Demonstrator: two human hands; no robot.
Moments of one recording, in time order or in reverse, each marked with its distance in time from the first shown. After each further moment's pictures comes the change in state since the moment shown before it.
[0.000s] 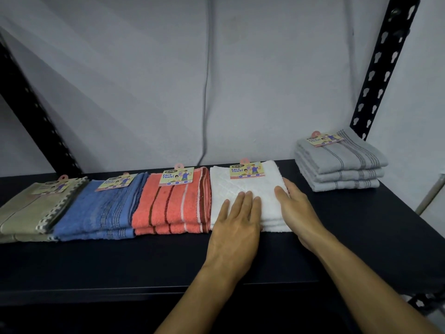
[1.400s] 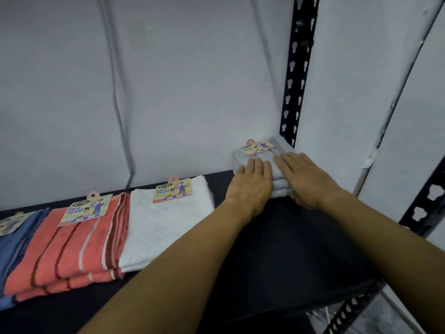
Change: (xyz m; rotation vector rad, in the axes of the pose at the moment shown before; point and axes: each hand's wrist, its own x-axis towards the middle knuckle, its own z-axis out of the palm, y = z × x) left_hand 0.187 0.106 0.043 0.111 -0.198 0.314; right_hand 0.098 0.025 -0.187 -1.551 -0.064 -0.462
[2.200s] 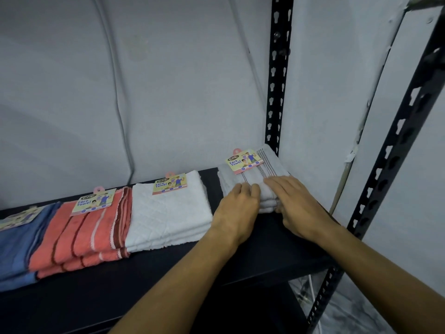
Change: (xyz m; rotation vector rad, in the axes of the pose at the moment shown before) left_hand -0.078 0.035 -0.026 -0.213 0.018 -0.040; right_hand -0.079 -0.039 0.017 0.344 0.370 -0.048
